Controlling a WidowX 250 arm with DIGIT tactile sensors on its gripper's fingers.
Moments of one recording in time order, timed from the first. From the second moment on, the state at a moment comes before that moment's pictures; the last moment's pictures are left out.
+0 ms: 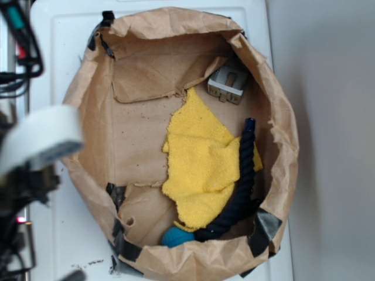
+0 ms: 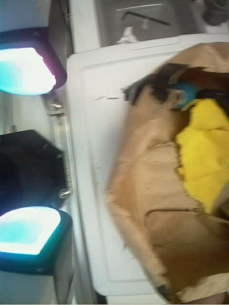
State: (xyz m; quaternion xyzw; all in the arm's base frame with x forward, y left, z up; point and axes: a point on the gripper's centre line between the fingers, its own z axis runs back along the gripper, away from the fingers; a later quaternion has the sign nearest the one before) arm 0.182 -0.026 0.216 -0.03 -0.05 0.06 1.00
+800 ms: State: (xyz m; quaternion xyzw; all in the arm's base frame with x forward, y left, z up) arm 0.256 0.025 0.129 -0.14 -0.06 0.15 0.98
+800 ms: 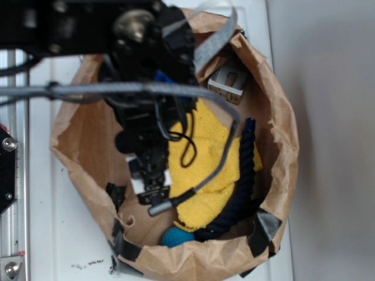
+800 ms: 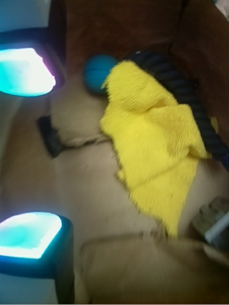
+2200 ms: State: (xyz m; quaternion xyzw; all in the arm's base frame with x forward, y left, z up) arm 0.280 -0.045 0.096 -0.20 -0.02 0.19 0.96
